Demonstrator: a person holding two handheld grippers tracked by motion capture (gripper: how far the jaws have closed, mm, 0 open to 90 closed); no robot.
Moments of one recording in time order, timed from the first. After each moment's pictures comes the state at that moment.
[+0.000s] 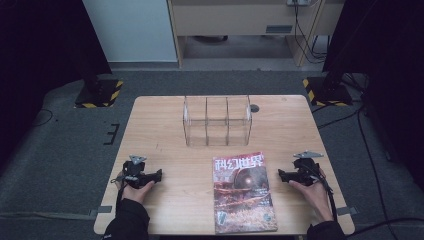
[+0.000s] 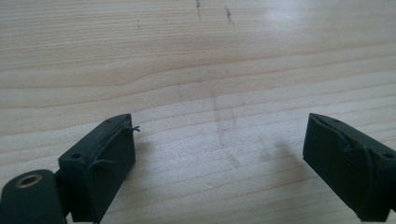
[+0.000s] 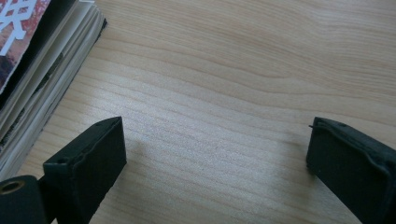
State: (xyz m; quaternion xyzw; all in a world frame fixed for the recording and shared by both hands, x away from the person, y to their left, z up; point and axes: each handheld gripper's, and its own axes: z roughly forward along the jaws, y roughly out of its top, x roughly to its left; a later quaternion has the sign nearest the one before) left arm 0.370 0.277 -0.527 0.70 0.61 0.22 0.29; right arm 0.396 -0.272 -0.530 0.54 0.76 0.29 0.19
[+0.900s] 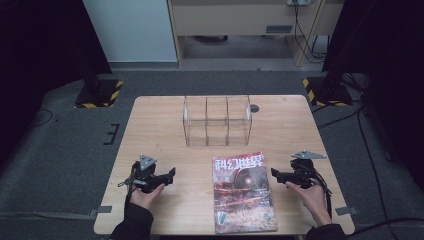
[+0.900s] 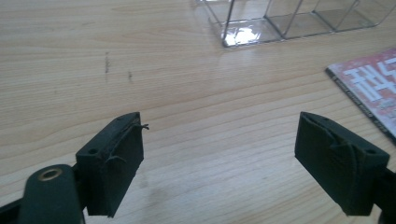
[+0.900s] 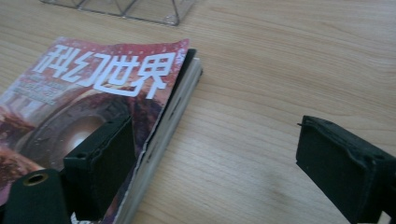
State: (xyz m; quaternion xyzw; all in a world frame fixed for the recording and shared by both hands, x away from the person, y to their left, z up) left arm 0.346 0.230 -0.495 0.71 0.54 0.22 0.38; right arm 0.374 -0.249 -0.496 0.52 0.75 0.38 0.16
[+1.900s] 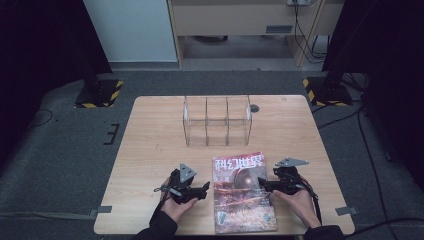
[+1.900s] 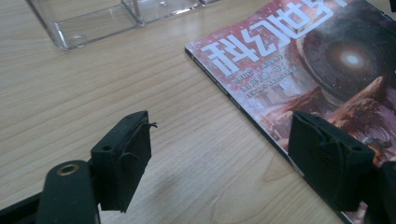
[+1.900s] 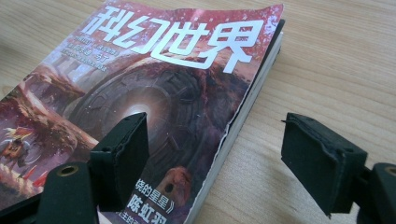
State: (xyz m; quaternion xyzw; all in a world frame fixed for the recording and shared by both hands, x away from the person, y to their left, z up) left arm 0.326 0.131 -0.503 0.79 0.44 0.18 0.38; right arm 0.361 -0.212 -0.512 0.47 0.79 0.37 0.12
